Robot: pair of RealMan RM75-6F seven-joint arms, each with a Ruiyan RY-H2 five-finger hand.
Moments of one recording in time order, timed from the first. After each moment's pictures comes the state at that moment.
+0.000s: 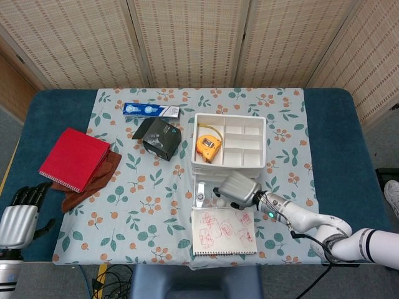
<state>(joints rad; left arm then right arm) -0.14 -1.13 -0.05 -1.67 1.45 1.45 0.19 0.95 -1.14 0.11 -1.70 -1.47 0.52 -0.17</state>
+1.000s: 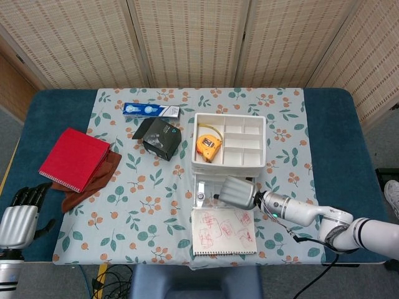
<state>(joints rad) -0.14 -1.15 -0.06 -1.66 1.44 1.45 0.20 1.02 -1.21 -0.07 -1.48 -1.86 0.74 -0.03</state>
